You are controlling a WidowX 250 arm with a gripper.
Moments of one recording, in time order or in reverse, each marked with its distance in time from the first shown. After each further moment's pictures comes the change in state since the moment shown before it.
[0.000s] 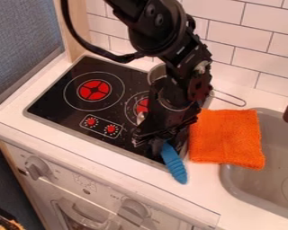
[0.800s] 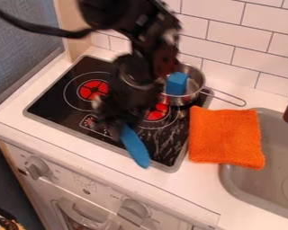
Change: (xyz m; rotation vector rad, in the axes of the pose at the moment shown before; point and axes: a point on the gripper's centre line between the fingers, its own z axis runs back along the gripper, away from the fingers) arm 0.034 0.048 0.044 0.049 -0.076 0.103
